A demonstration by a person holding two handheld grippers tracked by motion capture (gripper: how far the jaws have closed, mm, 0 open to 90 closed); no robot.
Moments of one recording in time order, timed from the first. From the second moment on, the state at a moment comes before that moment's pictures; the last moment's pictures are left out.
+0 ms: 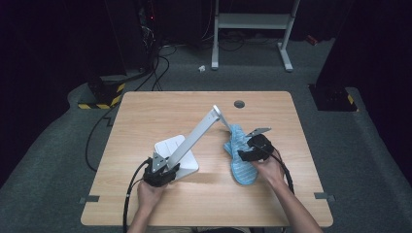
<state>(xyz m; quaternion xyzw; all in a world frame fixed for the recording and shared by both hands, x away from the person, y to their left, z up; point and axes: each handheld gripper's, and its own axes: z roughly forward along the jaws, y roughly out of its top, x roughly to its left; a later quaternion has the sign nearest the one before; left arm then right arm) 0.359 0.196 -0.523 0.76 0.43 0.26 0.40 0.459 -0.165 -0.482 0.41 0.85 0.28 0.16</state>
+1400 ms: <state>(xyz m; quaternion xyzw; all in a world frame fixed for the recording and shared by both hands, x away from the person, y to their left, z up) 0.363 0.184 -0.523 0.78 0.41 0.25 0.41 0.435 -0.137 -0.484 0.41 0.85 0.28 0.18</state>
